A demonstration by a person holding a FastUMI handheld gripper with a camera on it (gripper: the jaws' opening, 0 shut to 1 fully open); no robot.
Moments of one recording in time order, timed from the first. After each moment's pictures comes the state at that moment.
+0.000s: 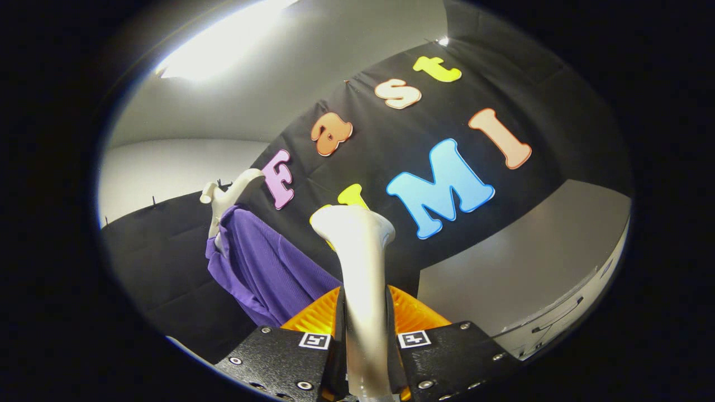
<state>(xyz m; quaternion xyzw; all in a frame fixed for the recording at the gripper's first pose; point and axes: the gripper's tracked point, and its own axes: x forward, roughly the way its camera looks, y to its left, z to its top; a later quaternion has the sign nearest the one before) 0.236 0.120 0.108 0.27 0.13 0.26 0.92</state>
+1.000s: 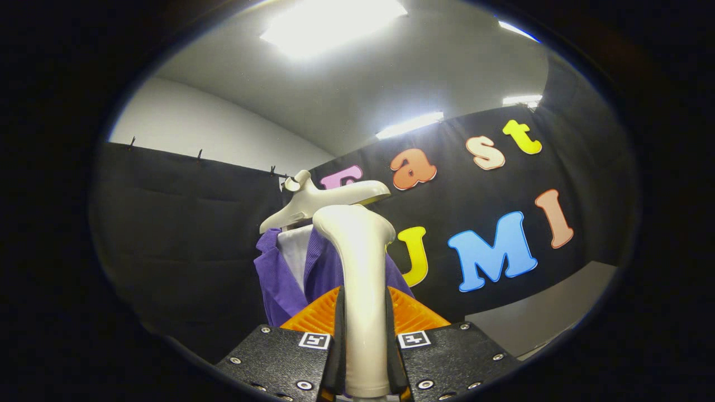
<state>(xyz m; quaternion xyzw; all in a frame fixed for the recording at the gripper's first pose) 0.176 0.268 0.210 0.13 -0.03 0.30 0.95</state>
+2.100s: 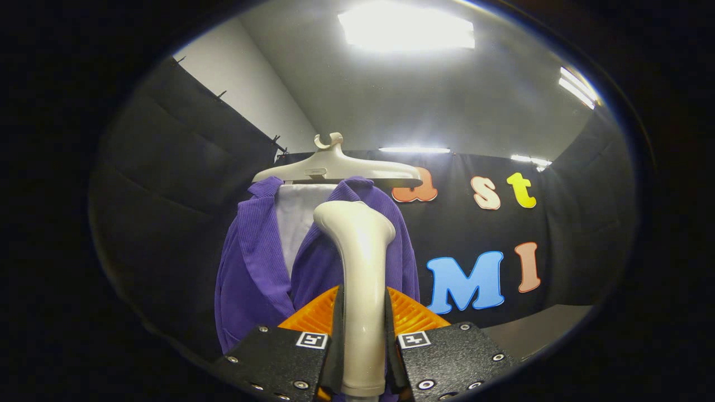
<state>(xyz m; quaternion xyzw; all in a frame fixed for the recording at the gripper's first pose) 0.179 0.329 0.138 -0.01 -0.09 0.21 0.97</state>
